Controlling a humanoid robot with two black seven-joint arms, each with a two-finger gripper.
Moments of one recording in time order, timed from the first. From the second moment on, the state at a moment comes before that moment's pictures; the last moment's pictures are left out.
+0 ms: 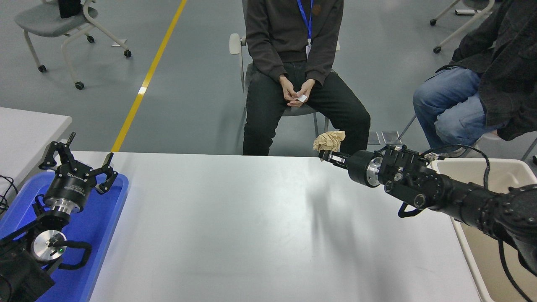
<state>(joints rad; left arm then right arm) -0.56 0.46 -0.56 -0.39 -0.24 -0.68 -0.60 1.10 -0.31 -0.32 0.70 -0.61 -0.09 0.41</state>
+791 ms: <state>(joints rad) -0.56 0.46 -0.56 -0.39 -0.24 -0.68 -0.60 0.77 -0.66 0.25 1.05 -0.58 -0.14 0.41</state>
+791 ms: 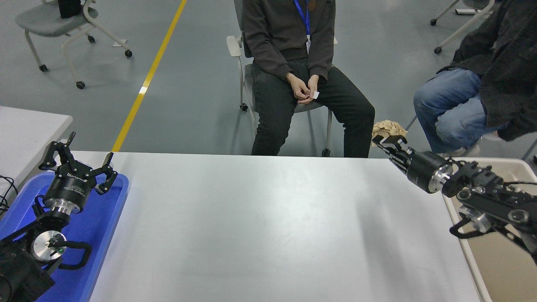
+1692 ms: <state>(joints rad) -0.56 0.46 -0.56 -0.39 -0.24 -0.68 -0.60 0.46 -0.78 0.59 1.06 -0.52 -0.13 0.45</state>
